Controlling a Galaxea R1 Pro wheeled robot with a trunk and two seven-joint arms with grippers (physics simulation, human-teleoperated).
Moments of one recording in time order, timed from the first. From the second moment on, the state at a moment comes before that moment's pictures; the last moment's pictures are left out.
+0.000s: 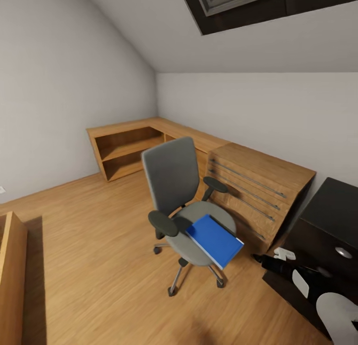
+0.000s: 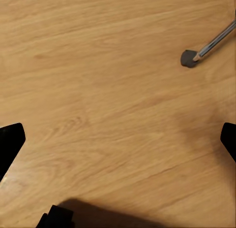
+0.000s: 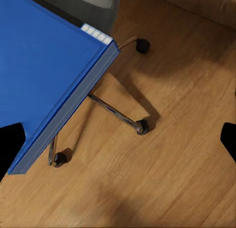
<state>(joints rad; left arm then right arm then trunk) 0.02 -0.07 0.20 -0.75 0.19 -0.09 -0.05 -0.75 -0.27 -0.31 -0.25 -0.06 0.19 0.42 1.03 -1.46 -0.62</state>
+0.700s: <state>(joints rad) 0.02 -0.07 0.20 -0.76 0.19 -0.09 -0.05 -0.75 -0.27 -0.31 -0.24 -0.12 0.19 0.44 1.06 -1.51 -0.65</state>
